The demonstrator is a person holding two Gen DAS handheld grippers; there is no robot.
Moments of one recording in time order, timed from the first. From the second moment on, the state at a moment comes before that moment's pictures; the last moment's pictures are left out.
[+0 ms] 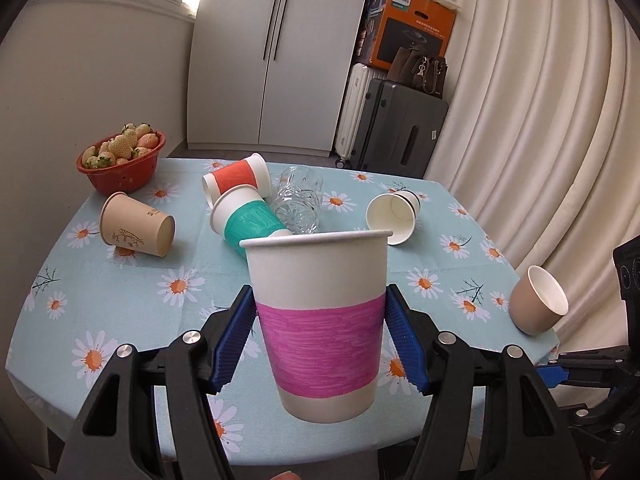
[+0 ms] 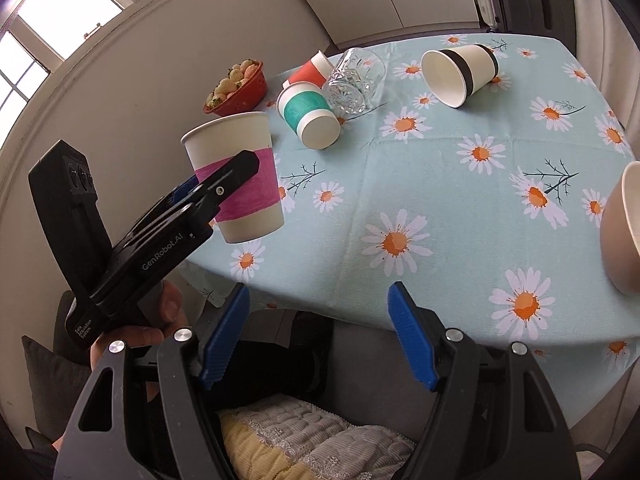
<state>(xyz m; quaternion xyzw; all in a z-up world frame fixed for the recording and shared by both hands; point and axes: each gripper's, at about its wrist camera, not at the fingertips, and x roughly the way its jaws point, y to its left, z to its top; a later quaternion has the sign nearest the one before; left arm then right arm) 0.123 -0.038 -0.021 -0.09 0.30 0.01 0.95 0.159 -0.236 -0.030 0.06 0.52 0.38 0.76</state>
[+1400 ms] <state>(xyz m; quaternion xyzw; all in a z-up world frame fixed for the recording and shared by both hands) 0.091 -0.080 -0.123 0.01 0.07 0.13 0.99 0.146 -0.274 -0.046 0.08 0.51 0.36 0.78</state>
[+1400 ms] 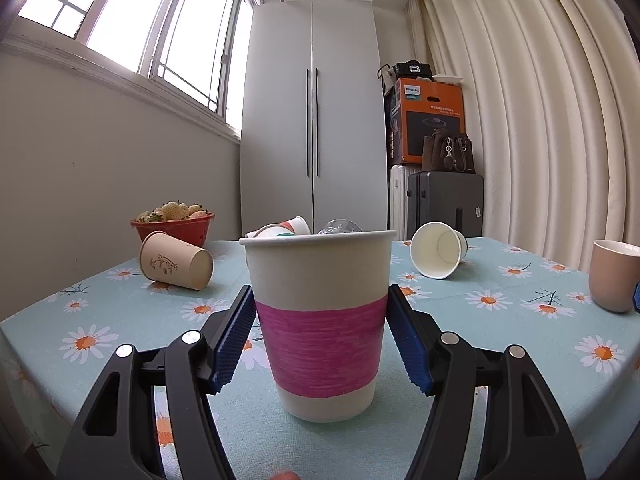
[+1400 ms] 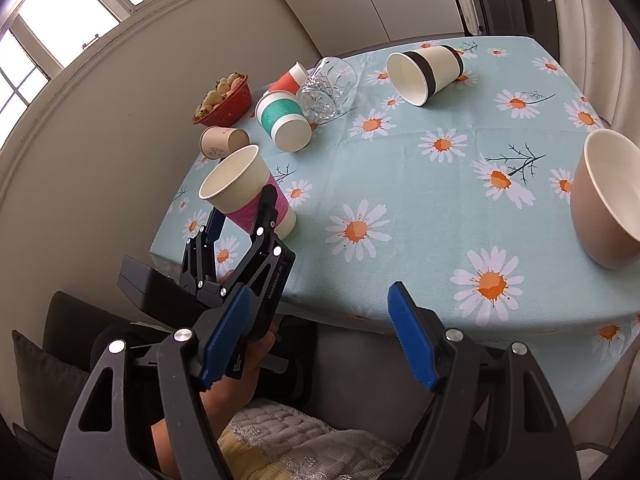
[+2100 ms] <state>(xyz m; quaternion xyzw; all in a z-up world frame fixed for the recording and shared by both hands) 0.065 -0.070 -0.085 -0.02 0.08 0.09 0.99 0.143 -0.285 -0.038 0.10 0.48 0.37 0.79</state>
